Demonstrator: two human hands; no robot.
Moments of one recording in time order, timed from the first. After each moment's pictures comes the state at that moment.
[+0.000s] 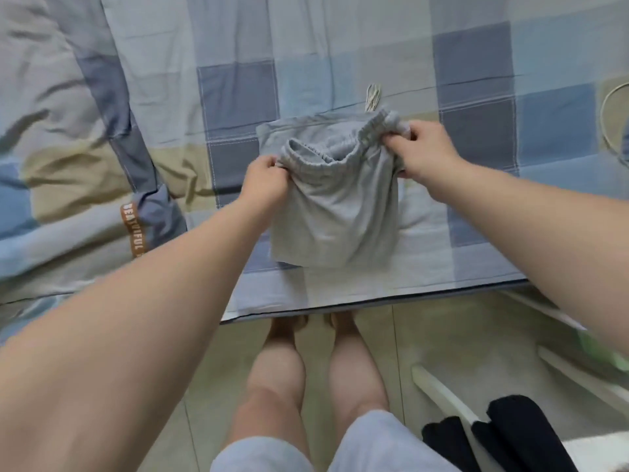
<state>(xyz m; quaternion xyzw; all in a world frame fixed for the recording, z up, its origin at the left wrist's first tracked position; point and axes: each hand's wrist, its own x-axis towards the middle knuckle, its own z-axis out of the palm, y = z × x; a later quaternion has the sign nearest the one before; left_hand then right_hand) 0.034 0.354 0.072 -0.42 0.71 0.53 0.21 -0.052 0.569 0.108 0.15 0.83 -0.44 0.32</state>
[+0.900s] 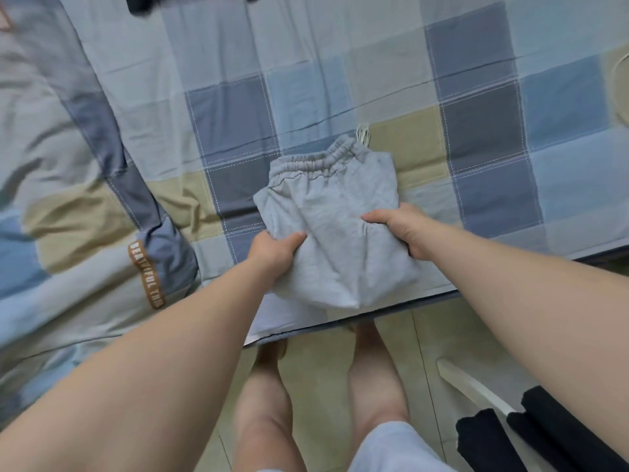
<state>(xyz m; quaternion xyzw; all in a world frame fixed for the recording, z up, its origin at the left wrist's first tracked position) 0.089 0.340 0.036 -0.47 0.66 0.45 0.37 0.021 0.569 0.038 0.38 0.65 -0.47 0.46</state>
